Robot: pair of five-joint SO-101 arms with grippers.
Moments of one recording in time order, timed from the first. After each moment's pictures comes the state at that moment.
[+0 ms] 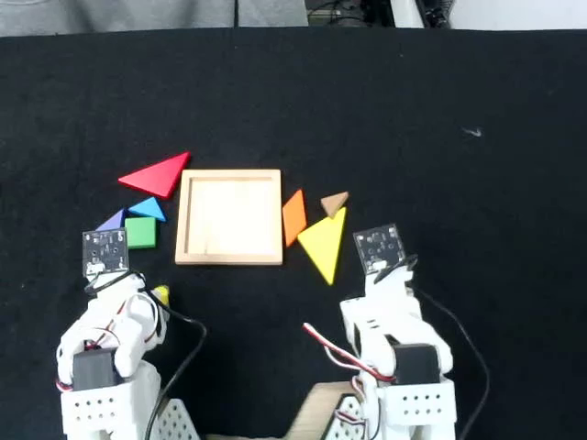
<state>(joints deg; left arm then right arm) -12.4 -104.0 96.3 72.7 -0.9 -3.1 -103.4 96.6 74.3 10.2</state>
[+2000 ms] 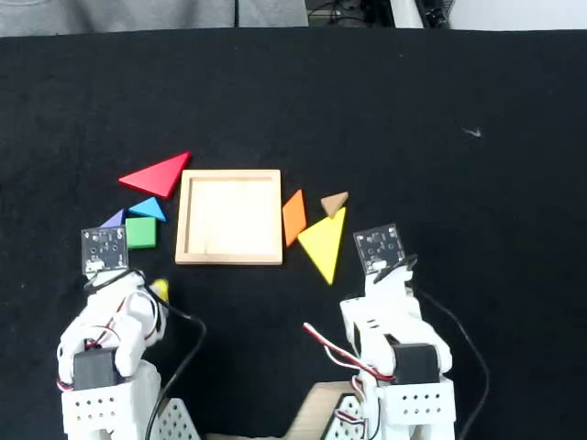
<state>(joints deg) -12.4 -104.0 96.2 68.4 -0.9 -3.1 -103.4 96.6 74.3 10.2</state>
